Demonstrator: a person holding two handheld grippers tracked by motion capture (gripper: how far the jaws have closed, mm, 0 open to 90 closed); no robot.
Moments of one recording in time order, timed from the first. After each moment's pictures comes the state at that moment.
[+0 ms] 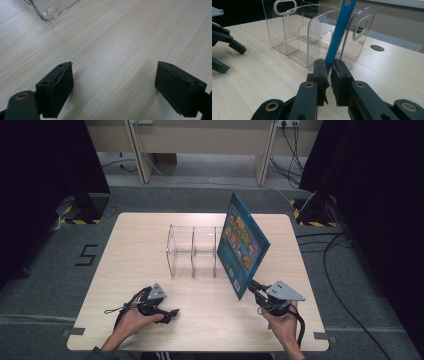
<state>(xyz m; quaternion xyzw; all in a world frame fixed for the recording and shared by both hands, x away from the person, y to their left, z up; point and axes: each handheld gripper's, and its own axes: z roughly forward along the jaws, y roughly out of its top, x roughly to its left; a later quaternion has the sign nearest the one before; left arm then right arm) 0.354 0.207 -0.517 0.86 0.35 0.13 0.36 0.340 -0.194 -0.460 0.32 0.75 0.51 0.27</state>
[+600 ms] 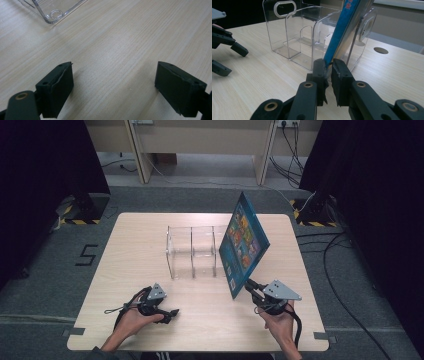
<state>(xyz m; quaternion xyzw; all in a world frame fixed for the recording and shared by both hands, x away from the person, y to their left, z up) 0.354 0.206 -0.517 0.86 0.35 0.13 0.36 0.343 -0.186 -0.462 0.32 0.74 0.52 0.27</state>
